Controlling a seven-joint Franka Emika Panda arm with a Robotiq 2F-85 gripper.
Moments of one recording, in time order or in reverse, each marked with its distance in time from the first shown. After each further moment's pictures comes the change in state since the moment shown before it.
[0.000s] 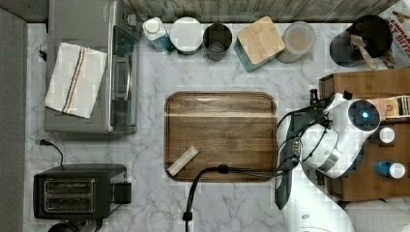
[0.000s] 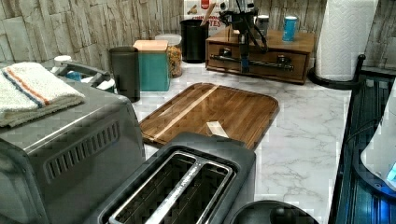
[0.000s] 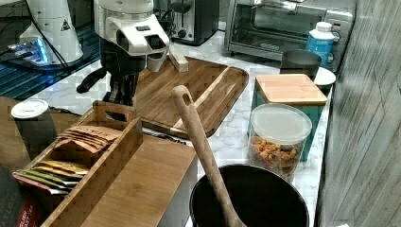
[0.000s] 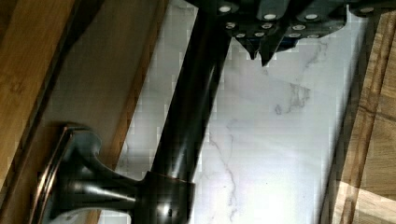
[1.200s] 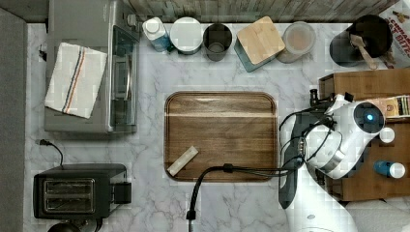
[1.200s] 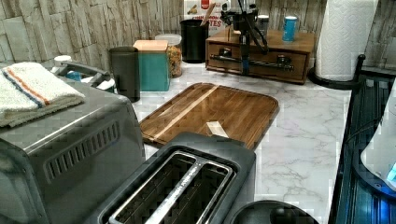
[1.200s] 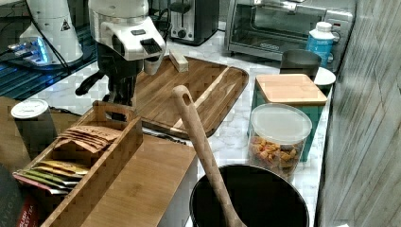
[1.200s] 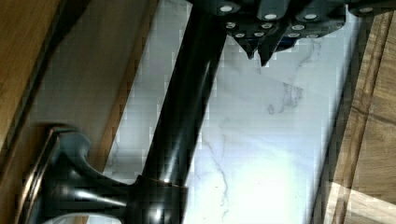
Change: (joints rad) arm -0.043 0.005 0.033 0.004 0.032 -0.009 -0.034
